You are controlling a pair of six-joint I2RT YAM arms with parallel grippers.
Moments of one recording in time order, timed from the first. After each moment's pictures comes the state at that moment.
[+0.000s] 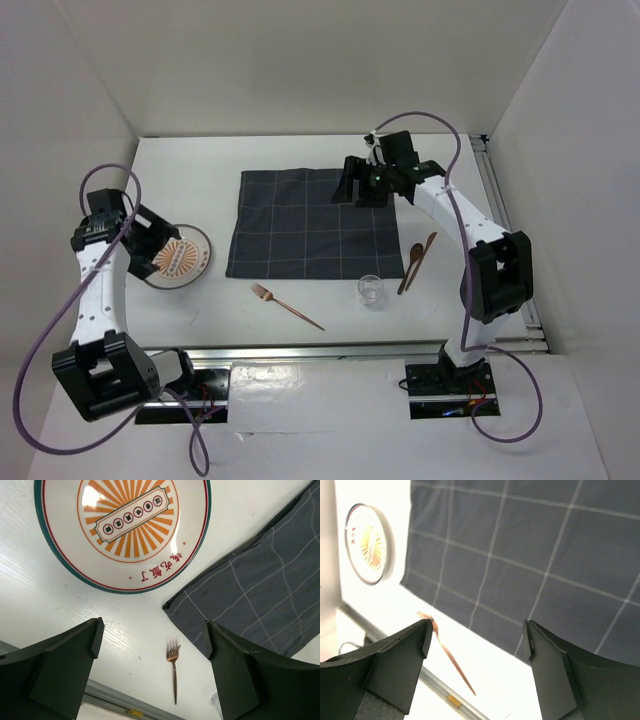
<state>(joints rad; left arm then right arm) 0.37 1.21 1.06 -0.89 0.10 -0.69 0.34 1.73 1.49 -0.54 -0.39 0.42</state>
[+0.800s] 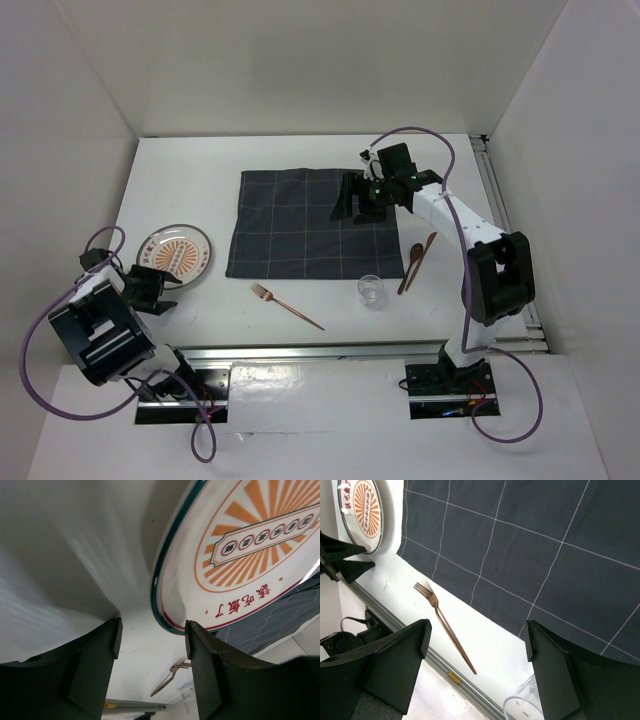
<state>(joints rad) 0.71 1.39 0.64 -0.59 0.40 -0.70 0.35 1.71 1.38 -0.55 -0.49 0.39</state>
